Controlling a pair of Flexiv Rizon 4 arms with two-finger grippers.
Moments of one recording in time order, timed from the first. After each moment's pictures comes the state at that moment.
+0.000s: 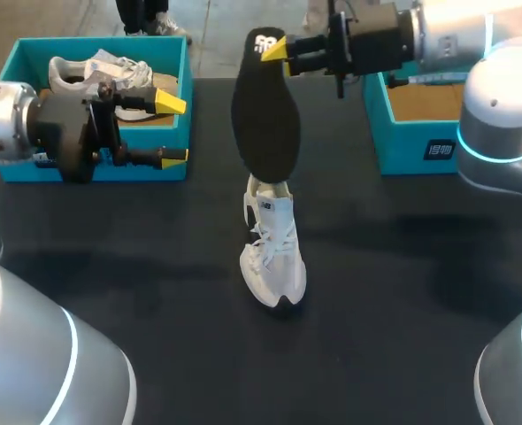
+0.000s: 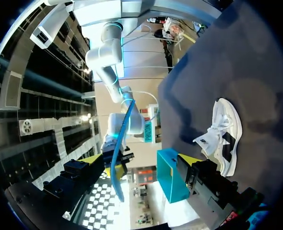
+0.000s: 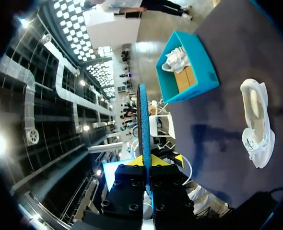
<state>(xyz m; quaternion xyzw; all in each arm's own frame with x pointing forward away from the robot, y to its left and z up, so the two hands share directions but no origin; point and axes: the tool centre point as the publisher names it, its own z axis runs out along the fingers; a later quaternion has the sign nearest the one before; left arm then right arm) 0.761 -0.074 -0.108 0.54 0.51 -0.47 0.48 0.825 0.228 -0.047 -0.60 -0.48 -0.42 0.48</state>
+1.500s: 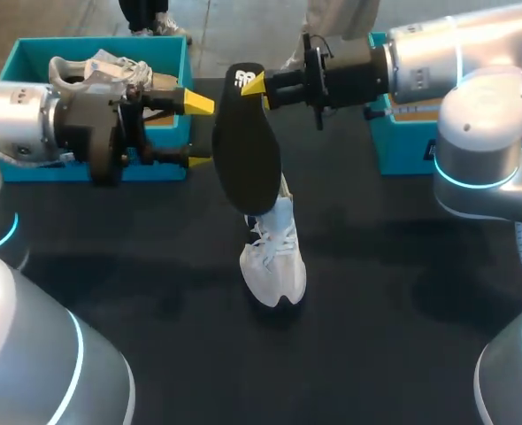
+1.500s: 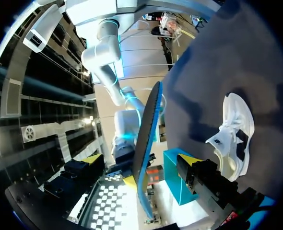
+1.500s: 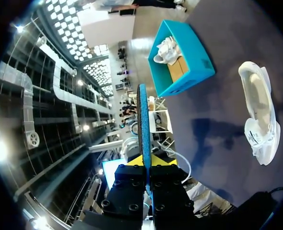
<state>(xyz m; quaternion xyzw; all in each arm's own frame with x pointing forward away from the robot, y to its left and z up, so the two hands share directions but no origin) 0.754 -0.116 -0.096 0.55 0.48 -0.47 0.51 0.806 0.251 -0.085 -0.61 -0.48 -0.40 0.49</state>
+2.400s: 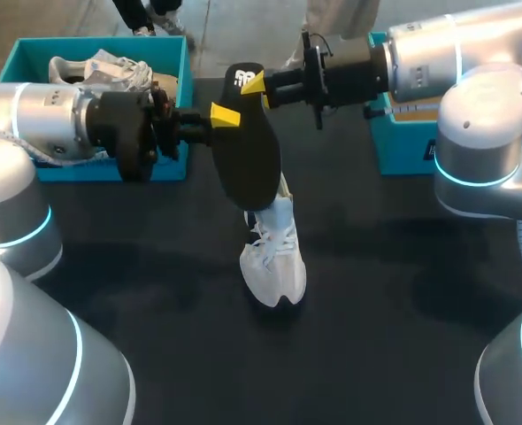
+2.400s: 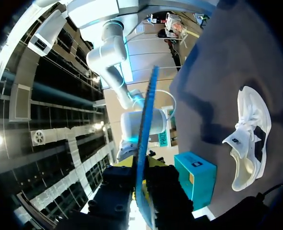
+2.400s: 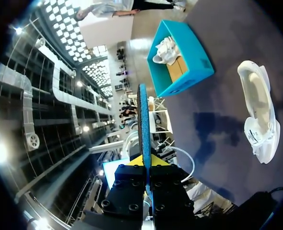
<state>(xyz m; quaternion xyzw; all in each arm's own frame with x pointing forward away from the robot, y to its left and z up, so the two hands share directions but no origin) 0.762 -0.148 -0.093 0.54 0.44 -0.50 0.52 0.807 0.250 -0.084 -0.61 -0.47 -0.40 0.49</state>
